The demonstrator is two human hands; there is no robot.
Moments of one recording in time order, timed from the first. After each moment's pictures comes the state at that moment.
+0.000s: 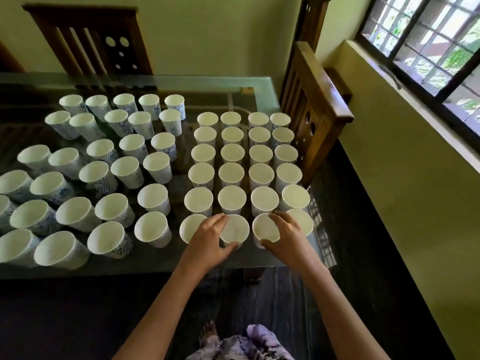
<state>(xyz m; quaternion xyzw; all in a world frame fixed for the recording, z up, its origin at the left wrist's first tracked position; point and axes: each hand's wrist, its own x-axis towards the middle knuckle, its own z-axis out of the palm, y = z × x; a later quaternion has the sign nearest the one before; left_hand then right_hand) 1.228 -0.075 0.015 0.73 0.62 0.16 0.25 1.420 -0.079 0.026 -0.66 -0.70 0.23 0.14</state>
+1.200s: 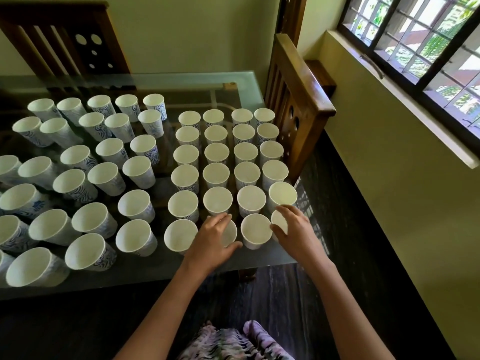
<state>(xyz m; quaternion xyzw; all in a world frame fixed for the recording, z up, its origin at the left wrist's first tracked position) 1.254 -0.060 0.009 0.76 0.58 0.16 0.25 1.450 -0.070 0.032 -0.69 -0.66 0.22 0.19</state>
